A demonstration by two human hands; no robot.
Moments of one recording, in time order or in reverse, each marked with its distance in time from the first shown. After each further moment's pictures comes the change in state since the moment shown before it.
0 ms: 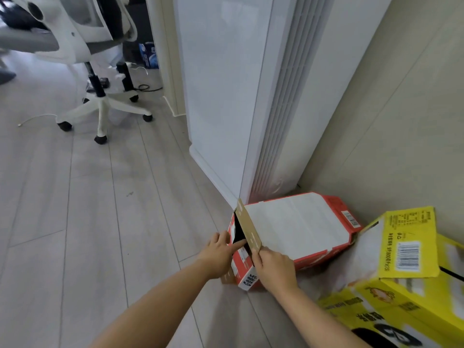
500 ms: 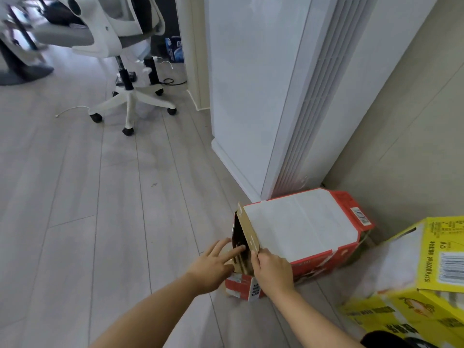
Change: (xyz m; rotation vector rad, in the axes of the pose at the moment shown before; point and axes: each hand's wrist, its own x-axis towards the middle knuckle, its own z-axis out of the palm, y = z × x) left_hand -0.056 -0.066 0.044 0.252 0.144 0.260; right_hand -0.004 -0.053 0.028 0.036 -0.059 -0.062
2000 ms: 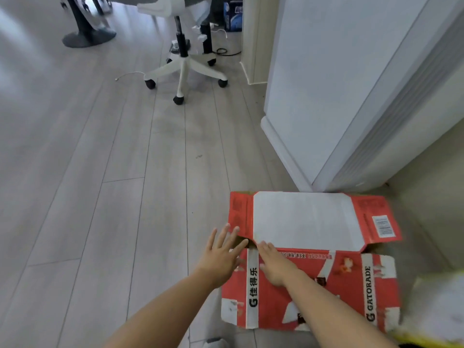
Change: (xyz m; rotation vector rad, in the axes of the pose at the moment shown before) left_hand -0.073 -0.023 0.056 -0.126 -0.123 -0.544; right_hand 0.041 -0.028 0.144 -0.079 -0.811 -0.249
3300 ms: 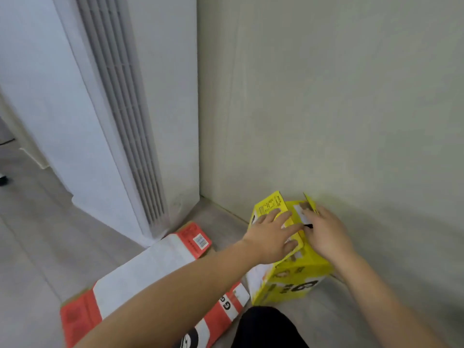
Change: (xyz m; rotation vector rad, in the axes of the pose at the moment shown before) left_hand 0.035 0.485 -0.245 -0.041 0.269 1.104; right_hand -0.484 0.256 -0.098 0.133 0.941 0.951
